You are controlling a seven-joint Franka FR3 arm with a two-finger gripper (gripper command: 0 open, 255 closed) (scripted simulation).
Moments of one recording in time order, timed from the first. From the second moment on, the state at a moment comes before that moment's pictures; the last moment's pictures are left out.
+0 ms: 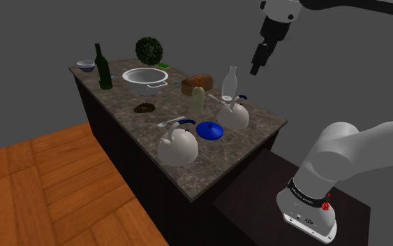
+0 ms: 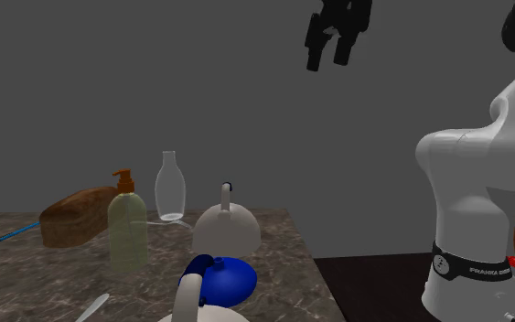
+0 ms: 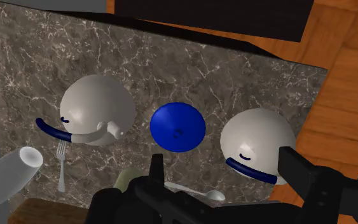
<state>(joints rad) 0.02 -0.83 0.06 -2.27 -0.06 1.60 -0.12</state>
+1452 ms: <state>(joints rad) 0.27 -0.24 -0.02 -2.19 -0.08 2.06 -0.84</state>
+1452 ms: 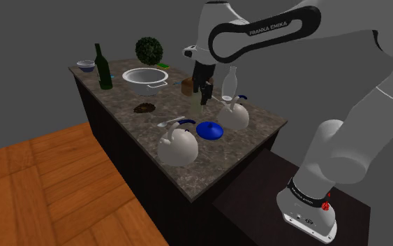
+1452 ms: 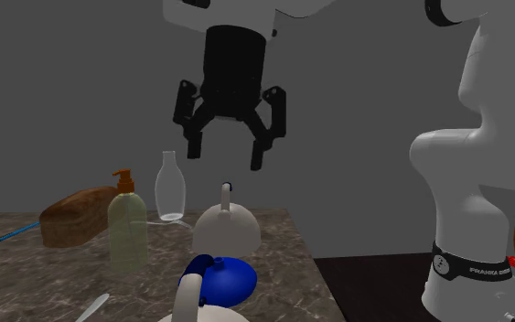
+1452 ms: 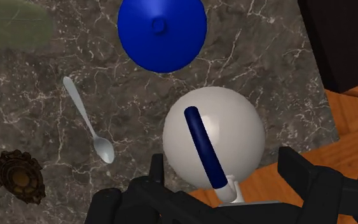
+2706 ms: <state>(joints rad) 0.34 0.03 0.02 -2.18 -0.08 2.28 -1.10</state>
